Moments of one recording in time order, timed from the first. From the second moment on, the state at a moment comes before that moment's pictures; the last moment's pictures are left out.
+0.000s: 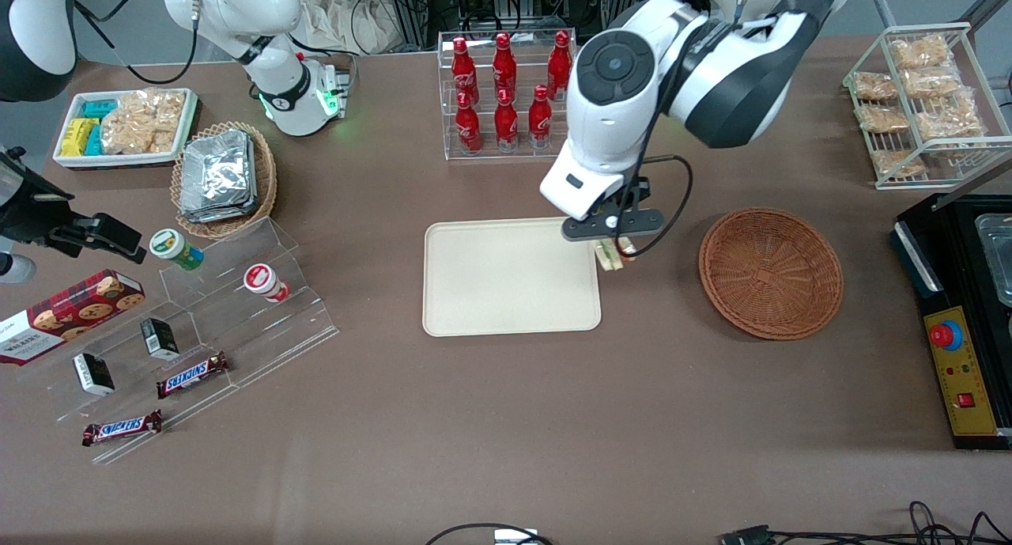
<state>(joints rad) -0.30 0.35 -0.47 -1.44 0.16 1.63 -0.83</state>
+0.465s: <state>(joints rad) -0.32 0.40 -0.47 -1.73 0.21 1.99 -0.92</state>
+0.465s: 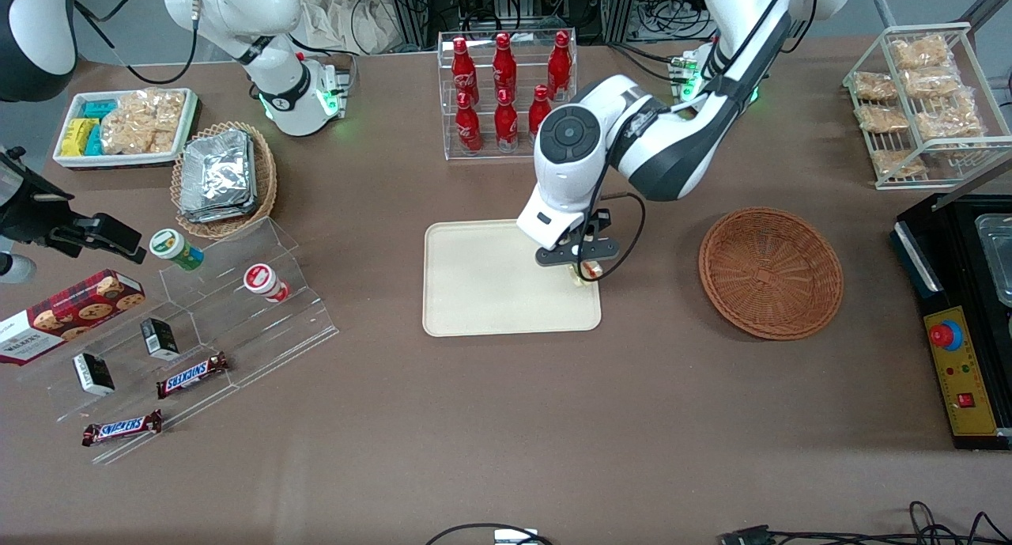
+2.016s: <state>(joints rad) -0.24 0.38 -0.46 -1.83 0.30 2.06 -0.80</state>
